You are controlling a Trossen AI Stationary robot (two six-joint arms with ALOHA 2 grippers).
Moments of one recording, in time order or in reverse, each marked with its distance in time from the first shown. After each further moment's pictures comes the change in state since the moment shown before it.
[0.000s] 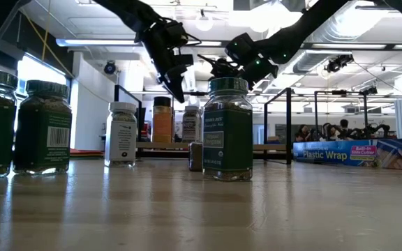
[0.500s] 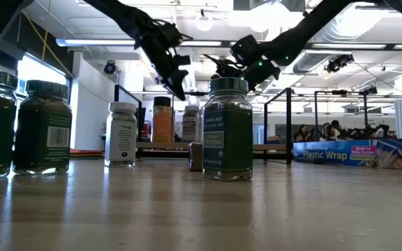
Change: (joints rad) left arm 0.073 0.012 0.000 0.168 -0.014 0.016; right arm -0.058 -0.003 0.000 0.042 -0.038 0.058
